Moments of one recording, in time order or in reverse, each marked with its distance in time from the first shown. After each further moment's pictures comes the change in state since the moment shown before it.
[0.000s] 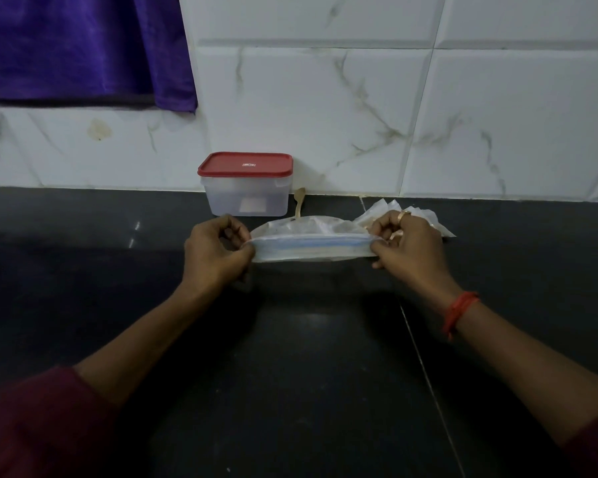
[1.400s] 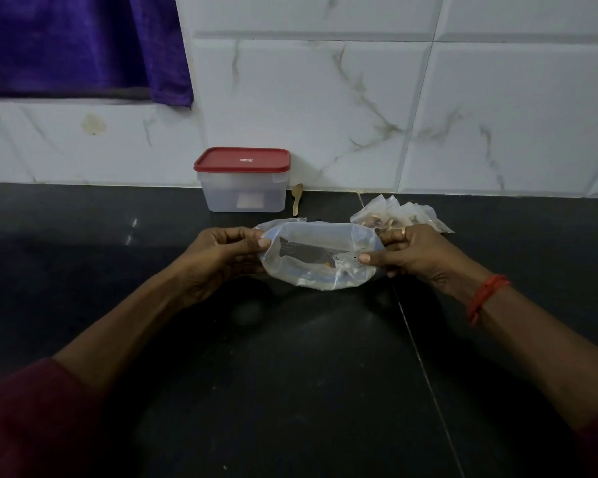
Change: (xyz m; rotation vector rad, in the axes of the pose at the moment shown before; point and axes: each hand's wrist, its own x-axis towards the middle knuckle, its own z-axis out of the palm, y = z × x) left_hand 0.003 0.004 -0.009 -0.506 -0.464 -0.274; right_hand 0.014 0.027 -0.020 0.368 -0.474 0.300
